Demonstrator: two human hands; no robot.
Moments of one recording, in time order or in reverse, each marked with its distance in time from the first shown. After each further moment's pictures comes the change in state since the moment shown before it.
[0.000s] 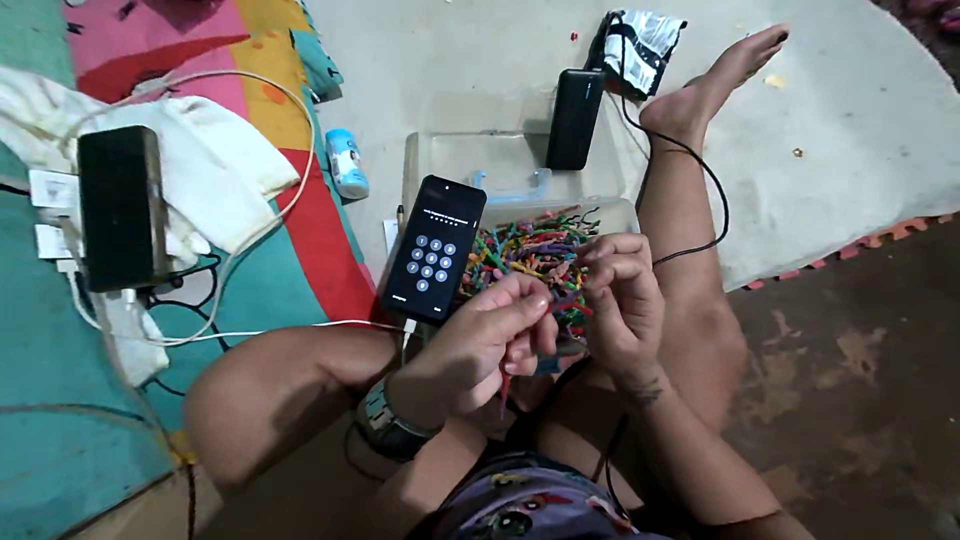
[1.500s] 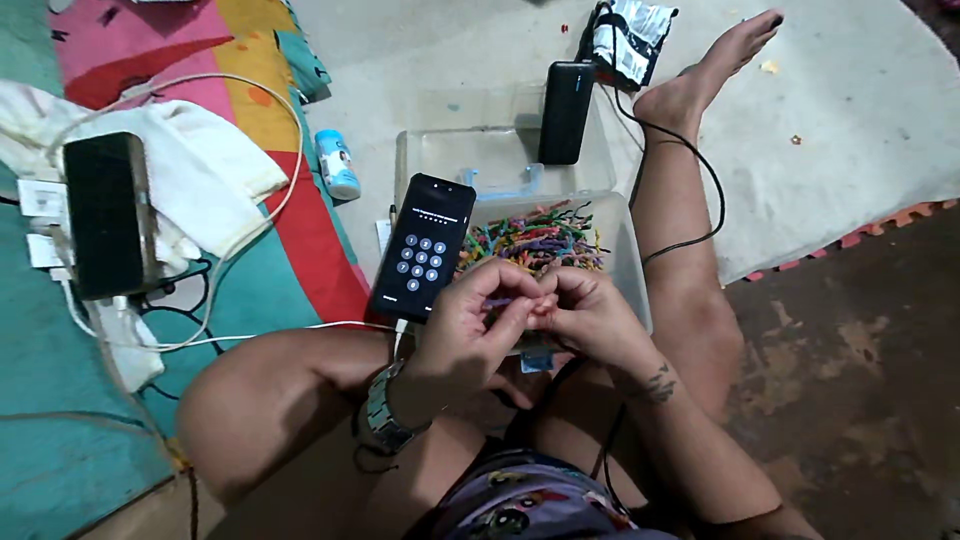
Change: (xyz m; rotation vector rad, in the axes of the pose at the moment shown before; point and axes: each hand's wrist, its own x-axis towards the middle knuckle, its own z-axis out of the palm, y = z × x) left_hand 0.010 -0.019 -0.012 0.684 0.192 0.697; right_hand -0.001 -0.012 -0.007 0.245 -0.258 0.650
